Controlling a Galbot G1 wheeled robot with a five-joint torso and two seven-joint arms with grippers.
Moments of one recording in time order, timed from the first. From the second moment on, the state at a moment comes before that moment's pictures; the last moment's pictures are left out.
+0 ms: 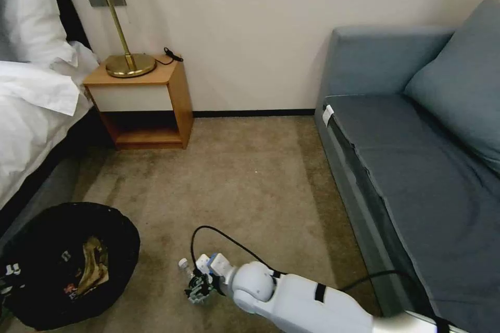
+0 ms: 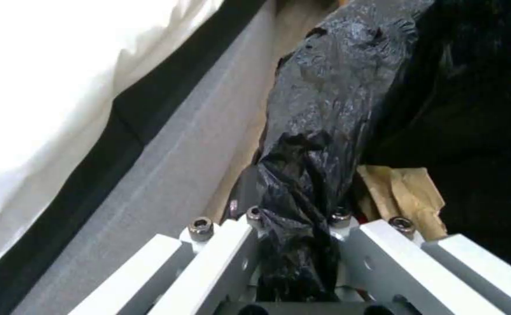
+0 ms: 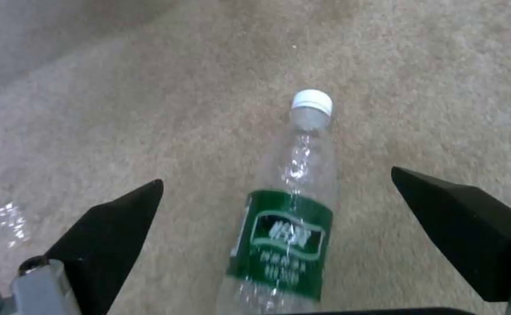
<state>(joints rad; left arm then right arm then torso) 1.75 -1.41 -1.34 -2.20 -0.37 0.64 0.07 -0.67 1.39 -0.77 1.34 0.55 -0.56 0.07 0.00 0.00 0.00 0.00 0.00</state>
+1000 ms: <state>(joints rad) 1.74 -1.41 -1.33 -2.19 -0.37 0.64 0.07 -0.68 1.51 -0.78 1.12 0.45 -0.62 0.06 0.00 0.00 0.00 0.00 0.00</state>
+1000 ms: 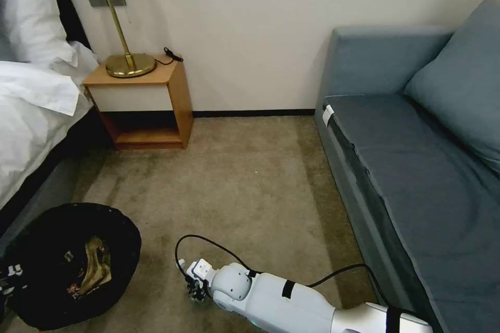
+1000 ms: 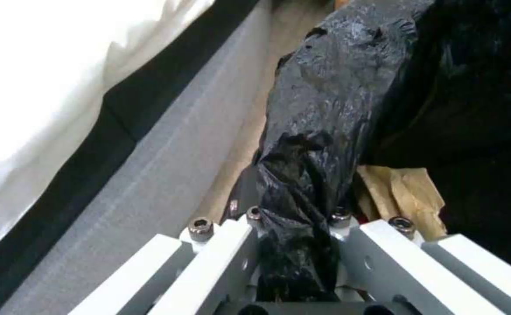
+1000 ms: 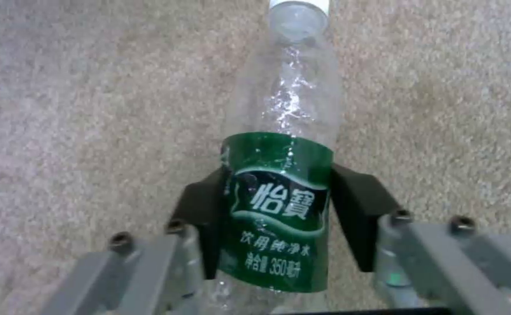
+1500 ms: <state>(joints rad) 1.74 -1.41 -1.31 -2.20 -0.37 0.63 0.07 -0.73 1.47 -0.69 1.20 0.43 -0.62 0.06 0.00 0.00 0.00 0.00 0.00</state>
